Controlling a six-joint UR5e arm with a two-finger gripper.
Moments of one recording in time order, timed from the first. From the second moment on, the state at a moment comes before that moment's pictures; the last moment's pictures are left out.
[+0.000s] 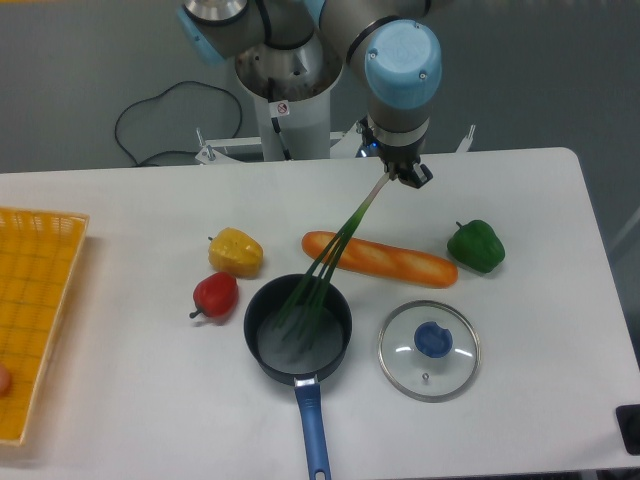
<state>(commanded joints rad) 2.60 -1.68 -1.66 -1.53 1.75 1.46</state>
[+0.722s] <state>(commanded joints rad) 2.54 -1.75 -1.62 -1.51 1.77 1.37</state>
